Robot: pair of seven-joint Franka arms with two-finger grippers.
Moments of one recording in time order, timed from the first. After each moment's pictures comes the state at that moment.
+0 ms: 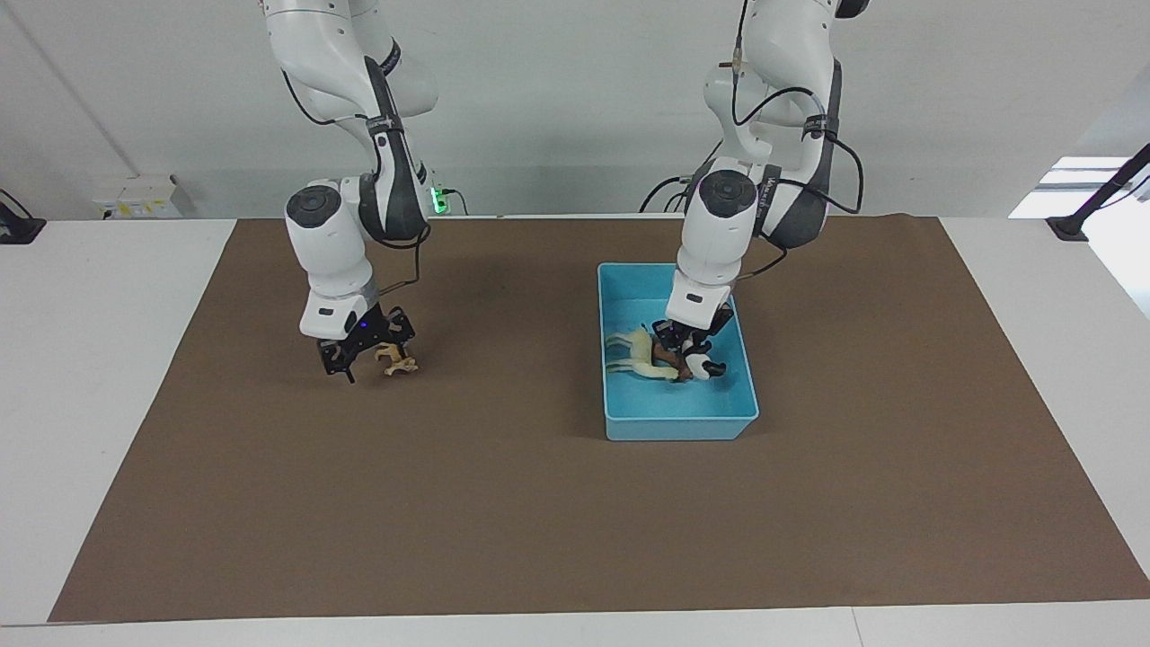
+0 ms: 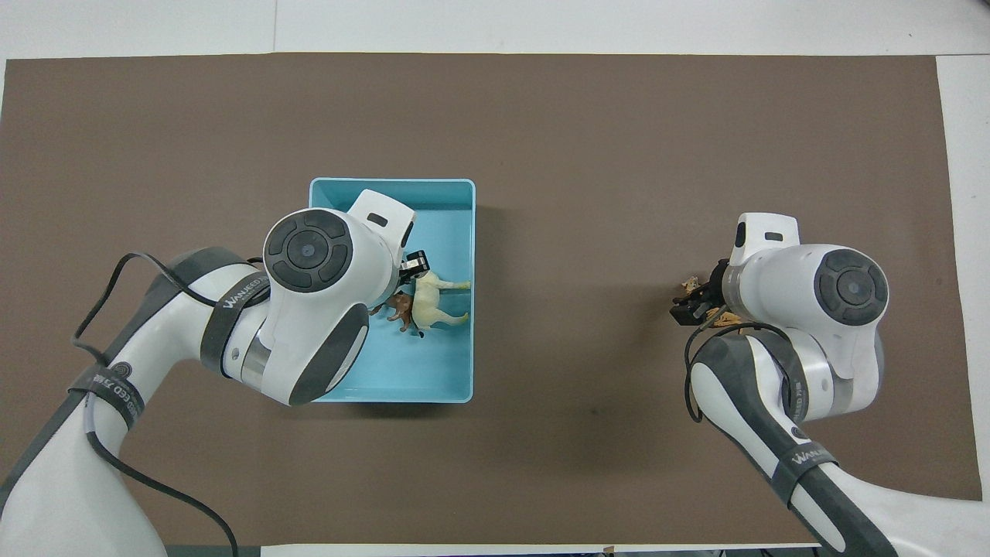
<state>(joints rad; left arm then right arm) -0.44 0.15 -0.09 -2.02 0.05 2.20 -0.82 0.23 0.07 -0.07 -2.37 0.02 2.57 -0.56</state>
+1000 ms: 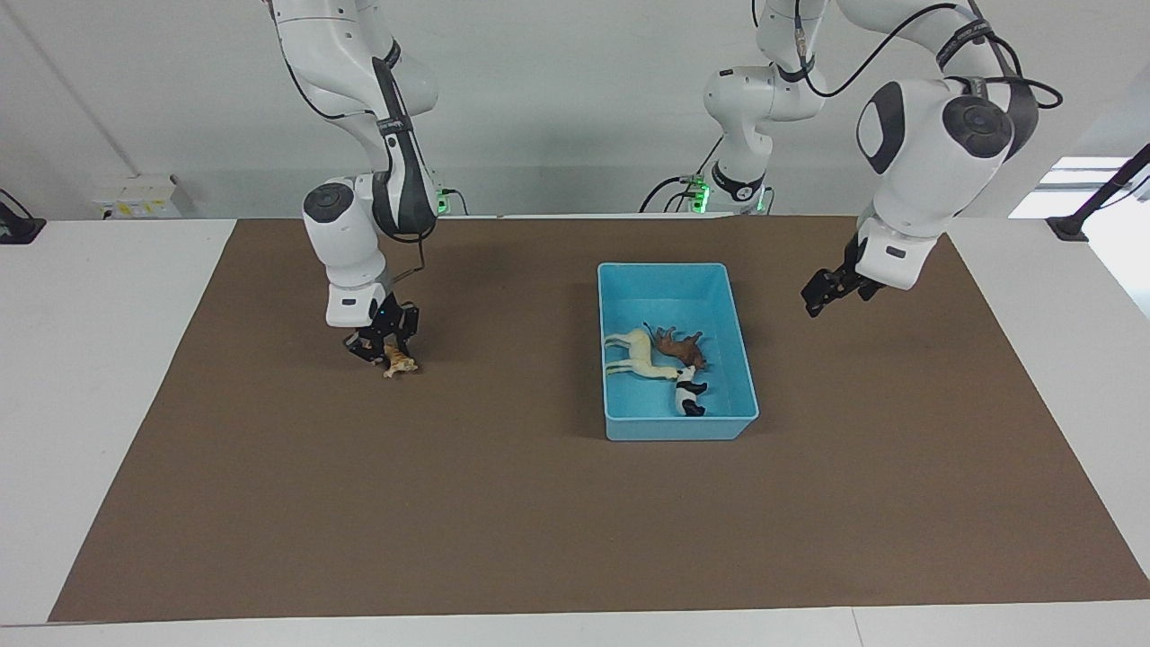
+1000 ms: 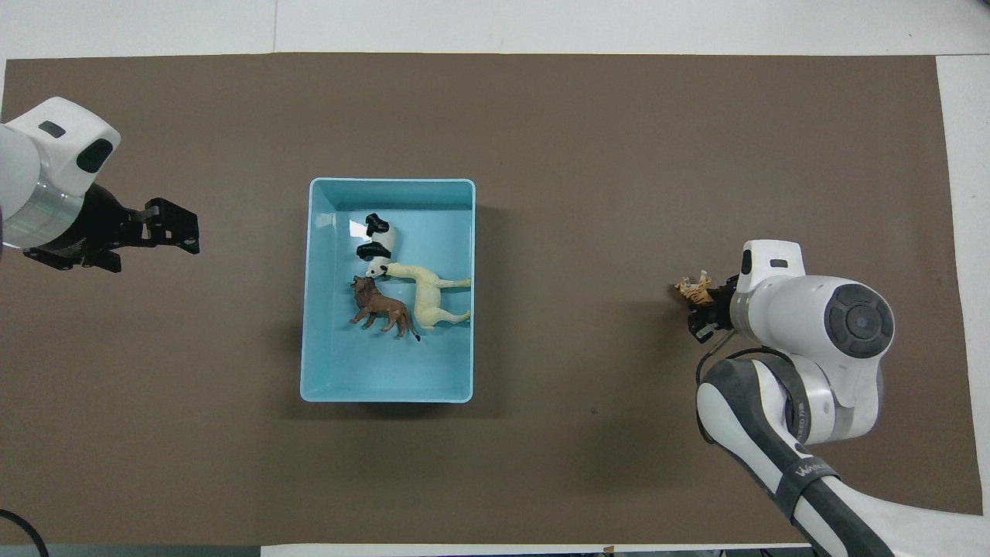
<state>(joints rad) -0.03 0.05 -0.05 -1.72 -0.01 1.67 -0.24 0.24 0.05 -0.08 -2.46 0.06 2.65 -0.59</state>
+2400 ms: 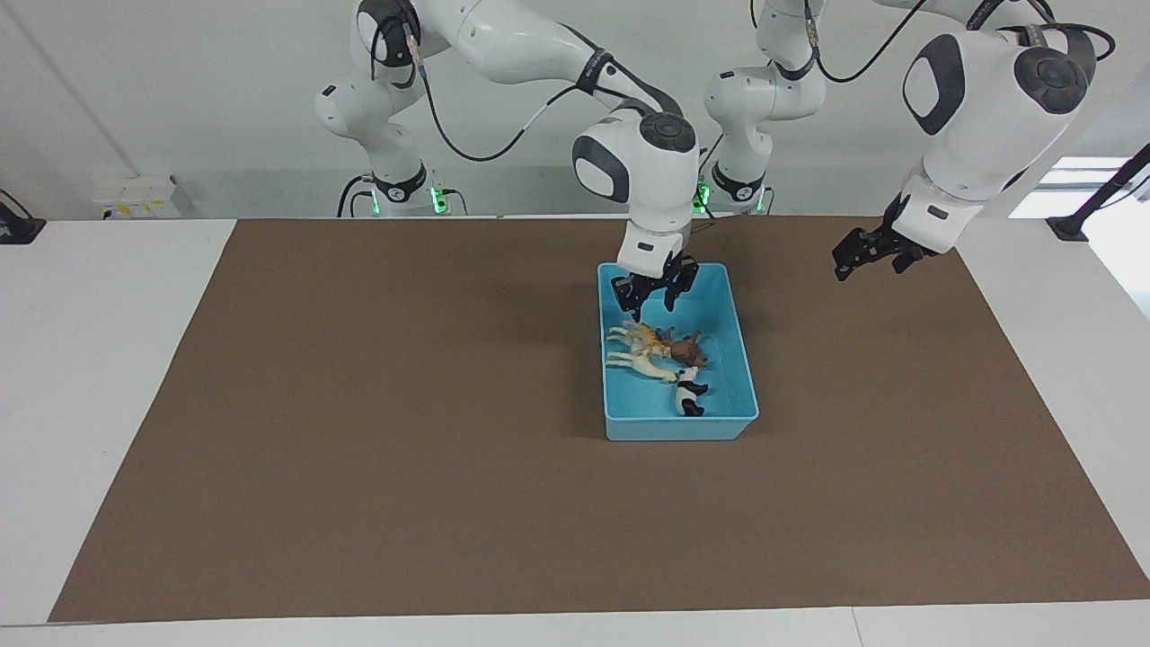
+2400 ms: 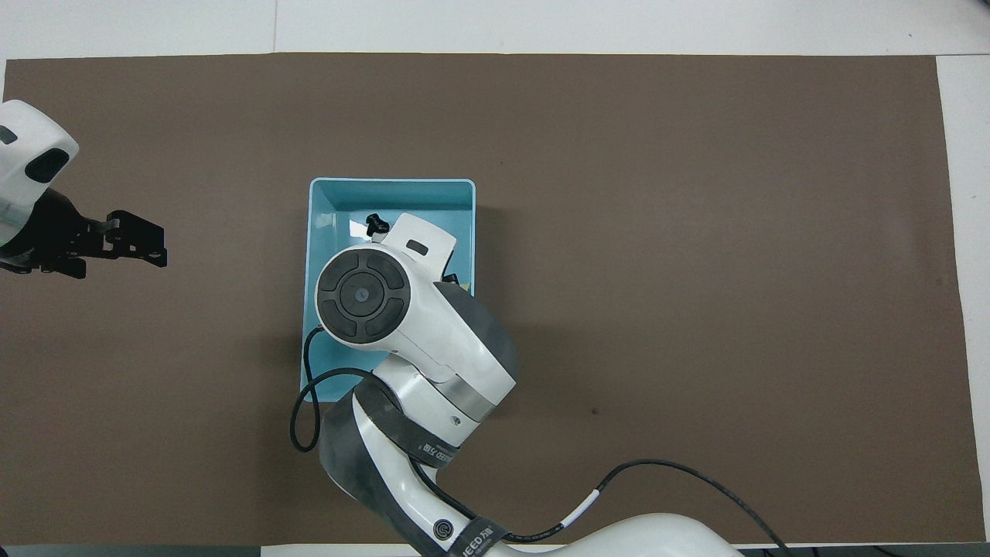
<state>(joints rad) 0.00 0.03 -0.06 -1.69 -0.01 1.59 -0.12 0.84 0.51 -0.07 -1.40 0.03 2.00 0.50</state>
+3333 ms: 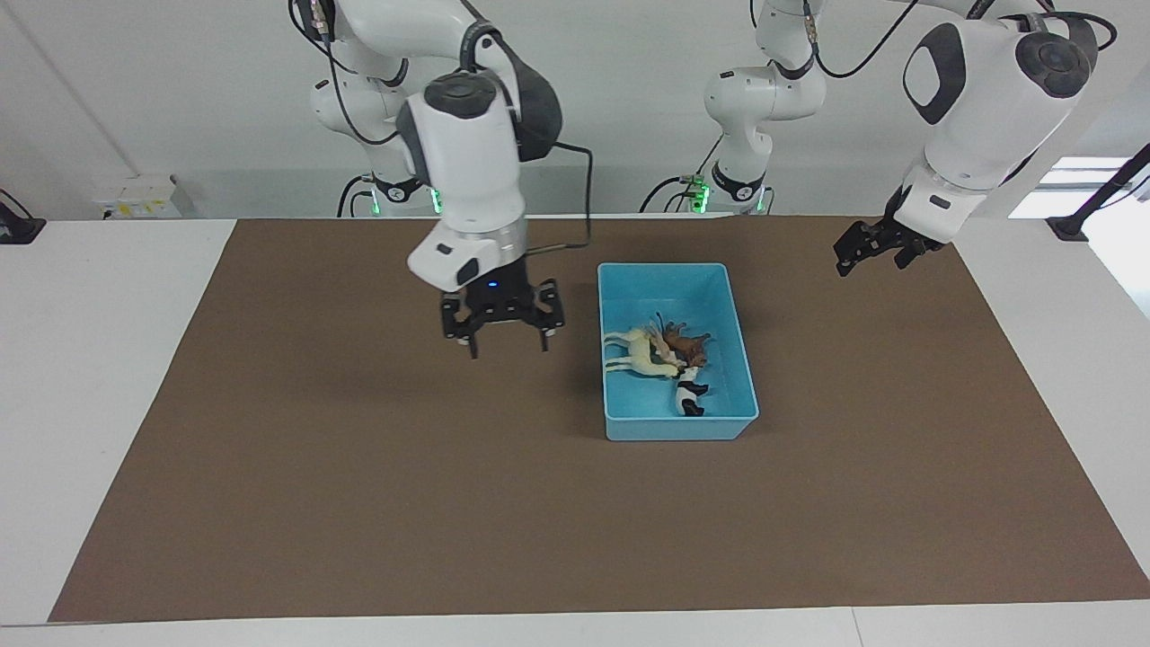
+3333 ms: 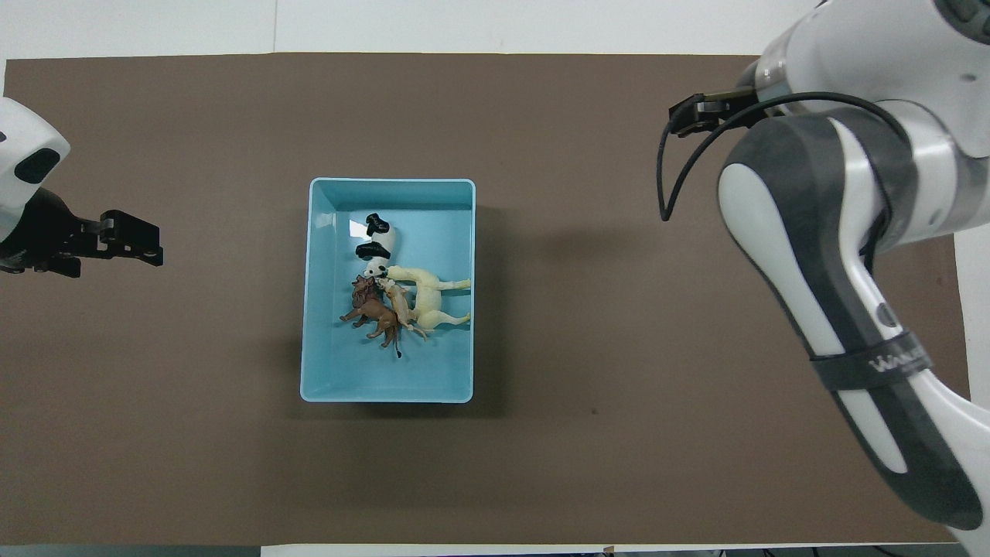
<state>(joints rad) 0.00 0.01 -0.06 -1.69 -0.01 1.60 -0.12 0.27 0.32 -0.14 -1.39 0.04 1.84 0.10</state>
